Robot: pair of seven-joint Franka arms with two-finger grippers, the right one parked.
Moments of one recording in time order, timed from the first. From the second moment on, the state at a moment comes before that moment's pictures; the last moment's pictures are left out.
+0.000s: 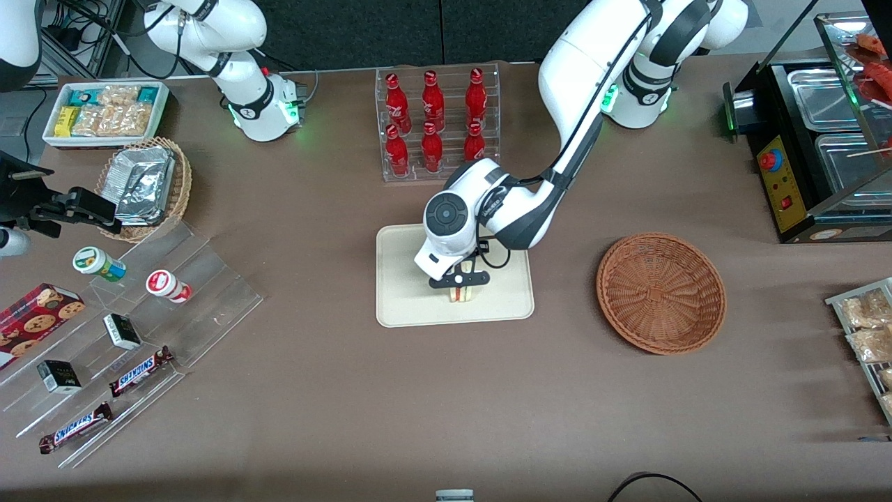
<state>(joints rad) -0.71 0.77 -0.11 -1.40 -0.02 2.00 -0.85</state>
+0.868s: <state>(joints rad) -0.69 0.74 -0.09 -1.37 -0.02 1.93 -0.88</state>
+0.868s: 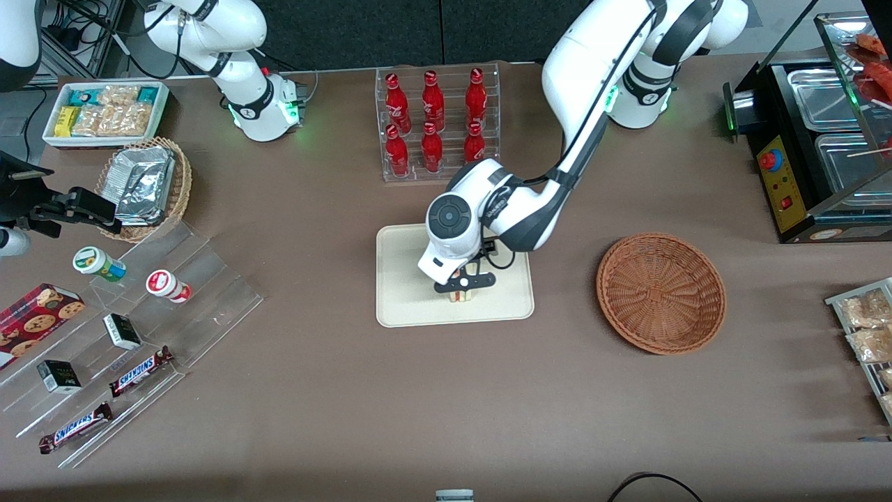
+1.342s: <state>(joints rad) -0.51 0.65 -0.08 -1.37 -0.02 1.86 -0.85</state>
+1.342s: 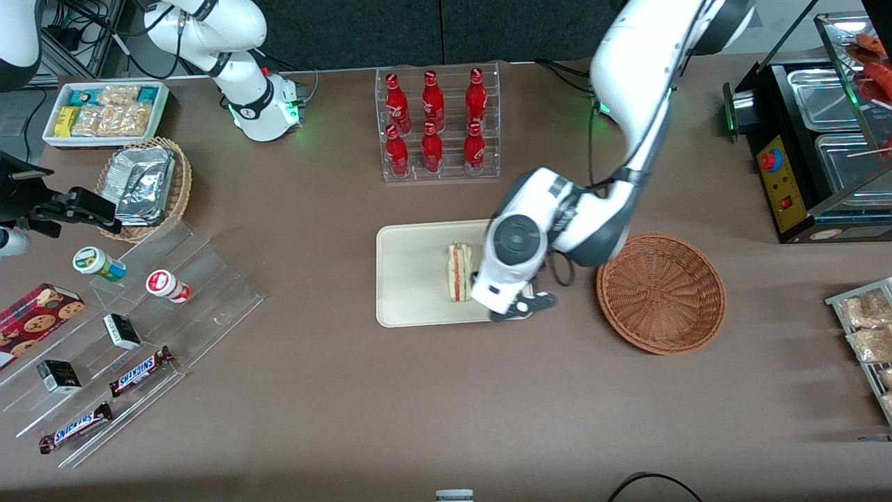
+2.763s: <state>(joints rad) -0.04 0.05 -0.08 -1.69 -0.03 1.55 -0.01</state>
